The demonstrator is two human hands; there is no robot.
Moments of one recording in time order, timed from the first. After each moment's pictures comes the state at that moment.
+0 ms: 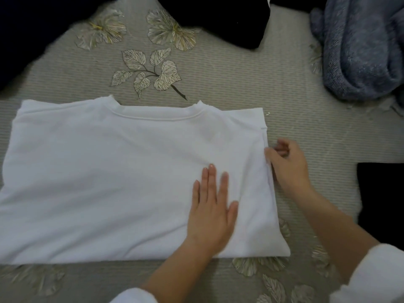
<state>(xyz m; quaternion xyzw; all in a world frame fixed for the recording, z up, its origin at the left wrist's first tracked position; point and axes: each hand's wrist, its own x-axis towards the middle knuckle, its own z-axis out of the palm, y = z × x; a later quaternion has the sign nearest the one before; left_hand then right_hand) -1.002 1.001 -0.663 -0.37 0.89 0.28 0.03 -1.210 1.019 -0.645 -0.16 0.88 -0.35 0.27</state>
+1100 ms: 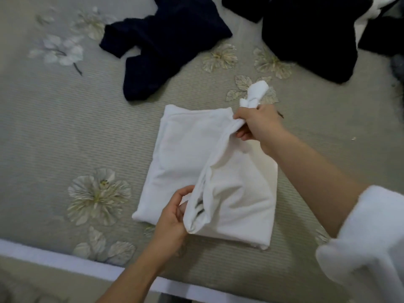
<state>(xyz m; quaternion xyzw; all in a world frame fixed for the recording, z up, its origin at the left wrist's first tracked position) -0.726 0.884 -0.571 -0.47 0.44 0.74 -0.21 -0.967 0.790 -0.535 -0.20 0.76 -0.41 0.46</state>
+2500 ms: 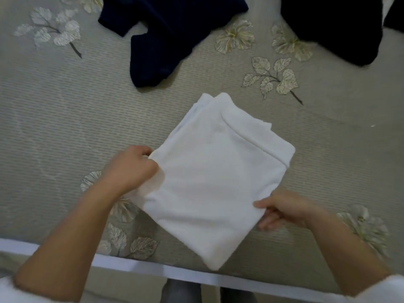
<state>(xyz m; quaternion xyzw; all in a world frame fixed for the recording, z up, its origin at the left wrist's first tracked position) -0.658 0.731 -0.560 -0.62 0.65 0.41 0.11 -0.929 0.919 -0.592 -0.05 0.75 -0.05 0.66</state>
